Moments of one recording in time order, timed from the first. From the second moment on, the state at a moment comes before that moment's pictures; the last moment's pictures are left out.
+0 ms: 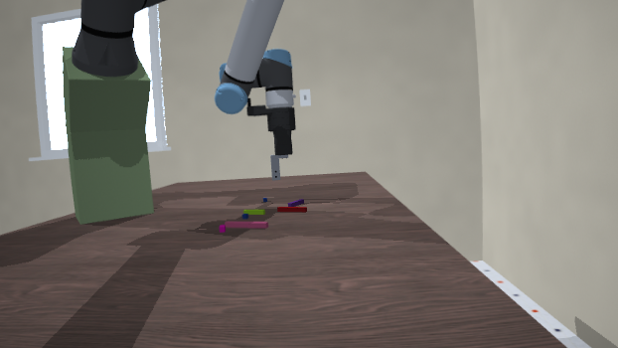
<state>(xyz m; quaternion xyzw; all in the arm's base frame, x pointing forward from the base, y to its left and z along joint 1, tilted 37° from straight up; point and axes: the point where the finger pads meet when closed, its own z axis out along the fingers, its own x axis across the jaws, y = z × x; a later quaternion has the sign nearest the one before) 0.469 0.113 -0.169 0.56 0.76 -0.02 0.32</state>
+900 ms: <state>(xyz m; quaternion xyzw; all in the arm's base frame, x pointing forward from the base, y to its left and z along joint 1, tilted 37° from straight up) 0.443 0.111 -0.178 0.84 0.44 0.12 0.30</state>
